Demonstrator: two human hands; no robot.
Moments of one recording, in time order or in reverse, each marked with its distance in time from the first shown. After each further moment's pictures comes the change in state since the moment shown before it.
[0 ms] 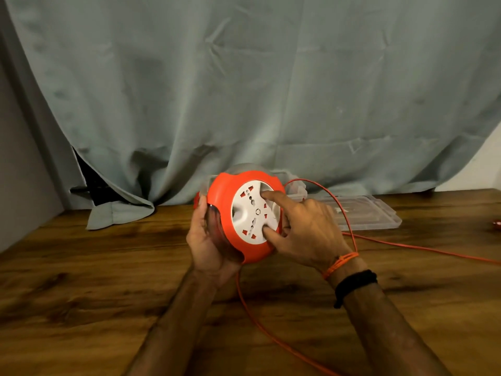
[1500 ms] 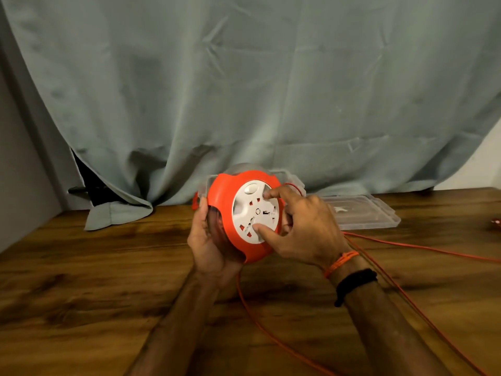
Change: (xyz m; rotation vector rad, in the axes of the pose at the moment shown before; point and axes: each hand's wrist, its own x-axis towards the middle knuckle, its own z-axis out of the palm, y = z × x) left_hand -0.003 -0.004 0.006 0.073 0.078 0.056; right_hand 0.004 -0.004 -0.008 0.106 0.059 0.087
